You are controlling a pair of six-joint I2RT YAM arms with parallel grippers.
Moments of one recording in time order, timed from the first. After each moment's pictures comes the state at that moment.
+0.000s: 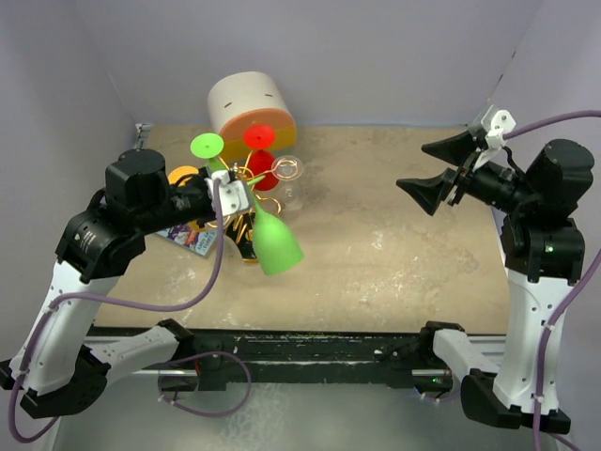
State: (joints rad) left arm -0.59 1.05 1.64 -0.92 0.34 0.67; right arm -0.11 0.98 1.60 -0.68 -1.00 -0.16
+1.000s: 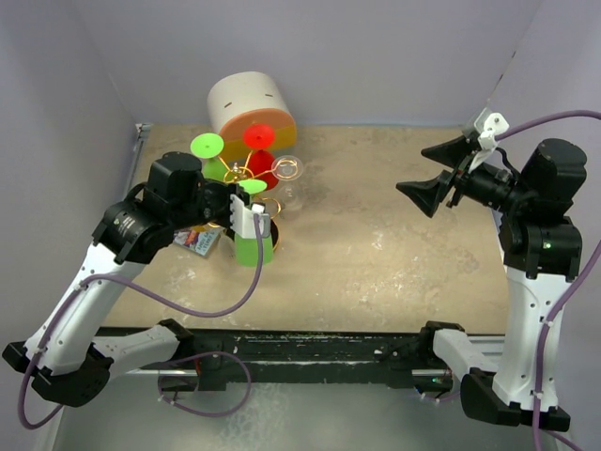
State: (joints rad) left arm -0.60 1.08 1.48 -0.96 0.21 1.22; right arm -0.11 0.99 1.58 -0.75 -0.98 -0.22
